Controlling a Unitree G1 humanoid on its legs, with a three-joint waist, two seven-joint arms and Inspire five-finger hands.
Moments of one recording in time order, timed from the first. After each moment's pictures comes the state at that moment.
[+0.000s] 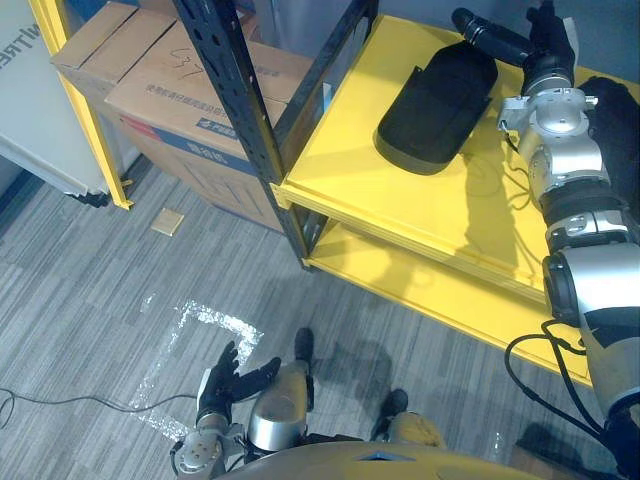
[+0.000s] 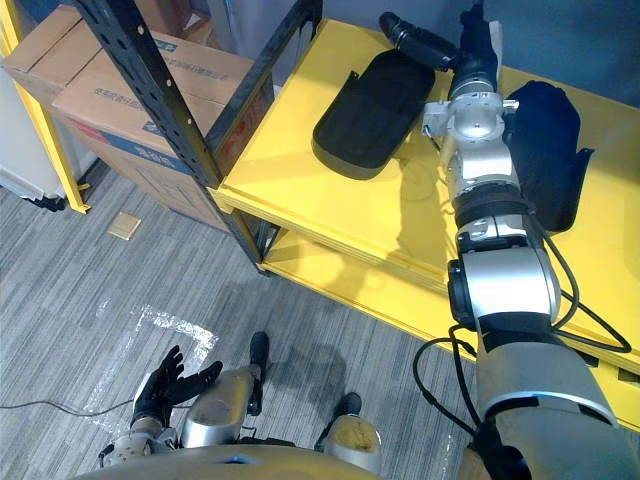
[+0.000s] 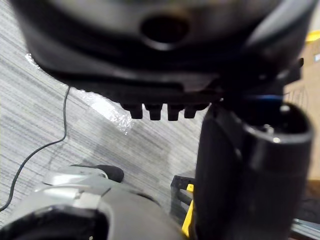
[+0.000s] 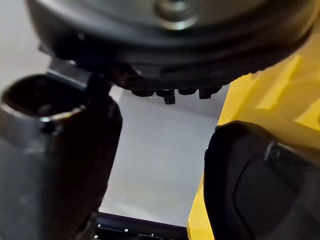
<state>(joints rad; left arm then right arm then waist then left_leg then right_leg) 0.28 0.13 -0.03 0.71 -0.20 -0.28 0.05 -1.21 -0.59 0.14 0.99 0.28 -0.02 -0.19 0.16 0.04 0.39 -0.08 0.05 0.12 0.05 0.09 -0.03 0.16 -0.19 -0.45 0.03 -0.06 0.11</state>
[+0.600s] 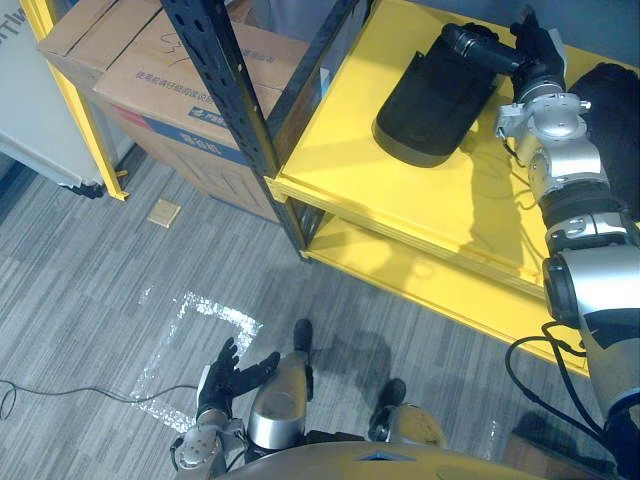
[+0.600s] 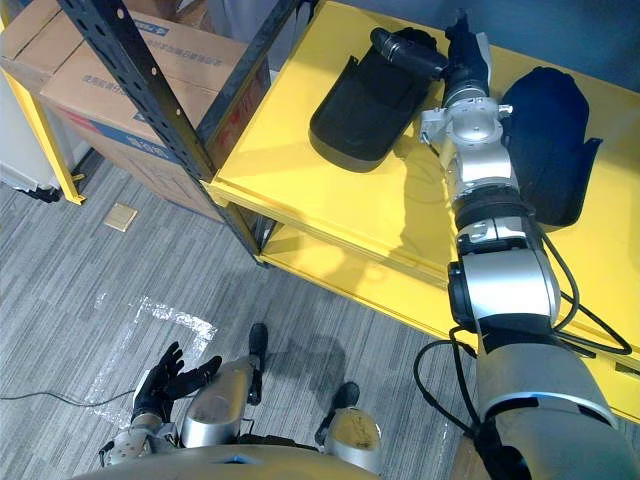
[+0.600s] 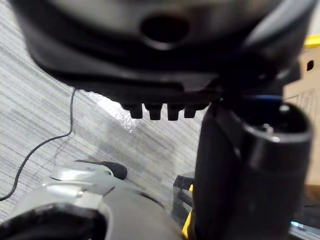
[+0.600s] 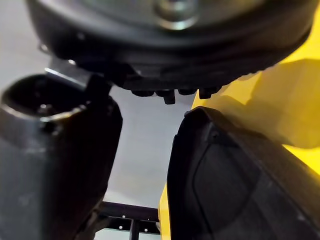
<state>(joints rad) 0.27 0.13 -0.03 0.71 -0.27 -0.28 0.04 -1.20 -0.59 0.16 0.99 0.28 0.03 -0.11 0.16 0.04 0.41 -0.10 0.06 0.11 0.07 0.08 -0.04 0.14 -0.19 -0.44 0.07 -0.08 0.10</state>
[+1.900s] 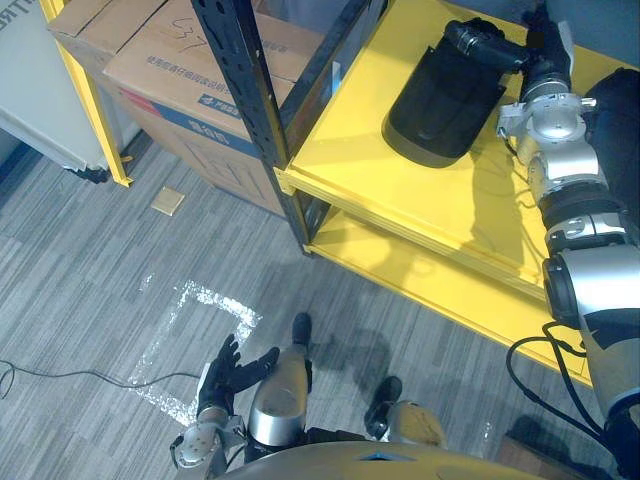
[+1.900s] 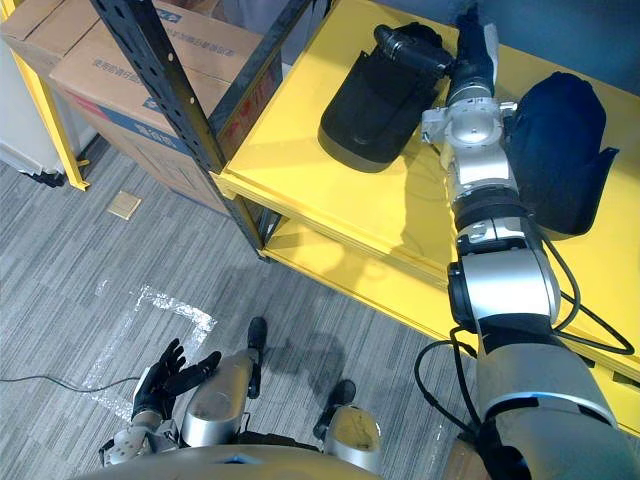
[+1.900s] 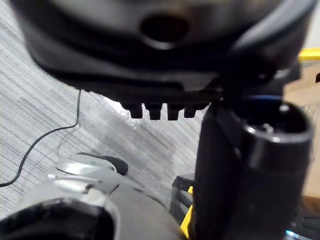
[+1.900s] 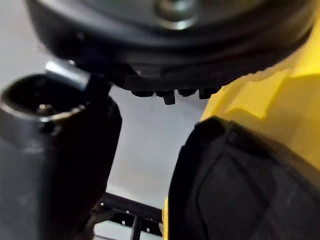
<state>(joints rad) 0.26 0.13 -0.02 0.70 -0.29 -0.29 0.02 -1.20 -0.59 0.17 1.00 0.16 -0.08 -0.25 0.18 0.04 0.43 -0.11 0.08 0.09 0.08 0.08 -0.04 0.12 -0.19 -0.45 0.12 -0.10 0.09</state>
